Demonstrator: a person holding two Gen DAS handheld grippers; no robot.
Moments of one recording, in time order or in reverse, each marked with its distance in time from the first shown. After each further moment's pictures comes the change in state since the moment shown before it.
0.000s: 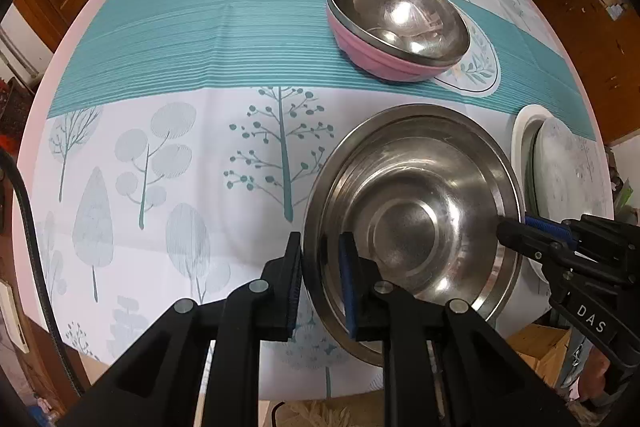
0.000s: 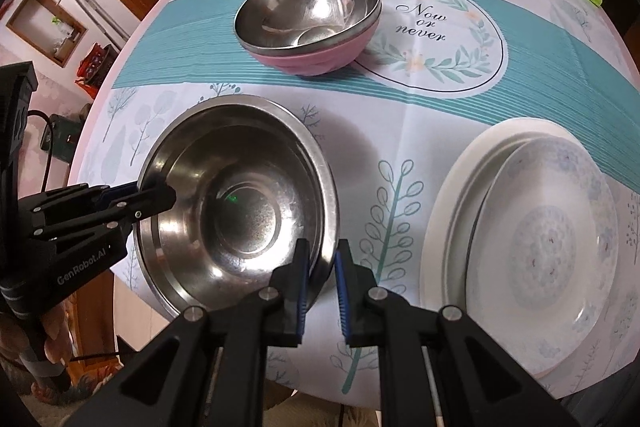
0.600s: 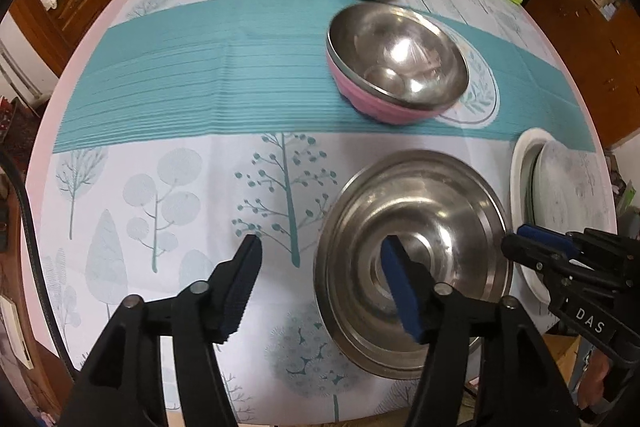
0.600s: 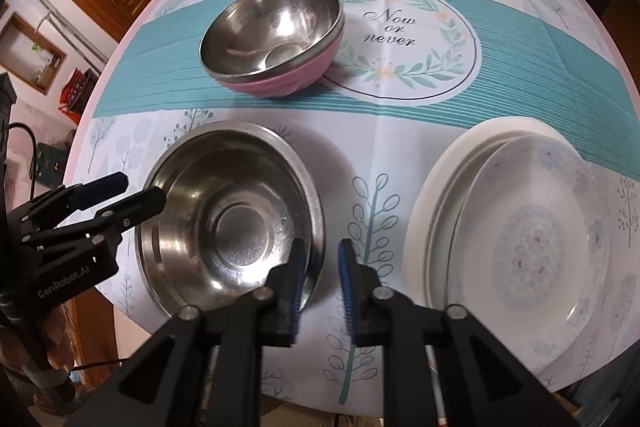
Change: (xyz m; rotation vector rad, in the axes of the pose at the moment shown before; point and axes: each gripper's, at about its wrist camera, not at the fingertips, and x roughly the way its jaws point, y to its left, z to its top) left arm -0.010 0.005 0.020 0.020 -0.088 0.014; right arm -0.004 -0.013 0.008 0.088 -0.030 -0.034
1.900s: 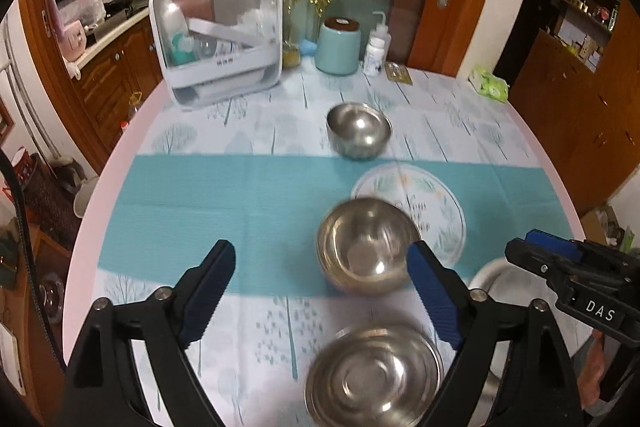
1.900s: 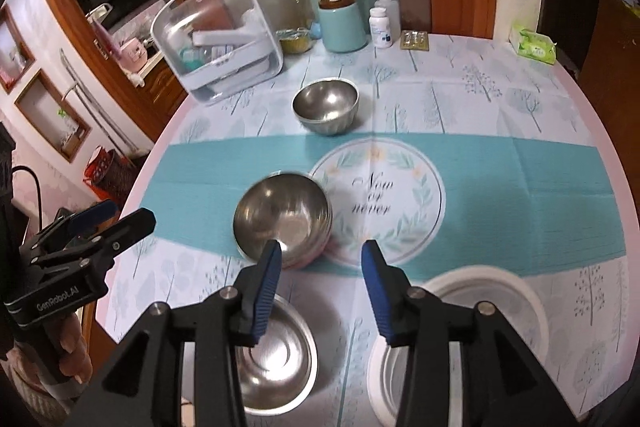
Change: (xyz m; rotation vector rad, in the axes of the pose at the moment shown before) left arm -0.103 -0.015 0.092 0.003 -0.335 0.021; right arm -0.106 -0.018 0.083 0.023 -0.322 0.052
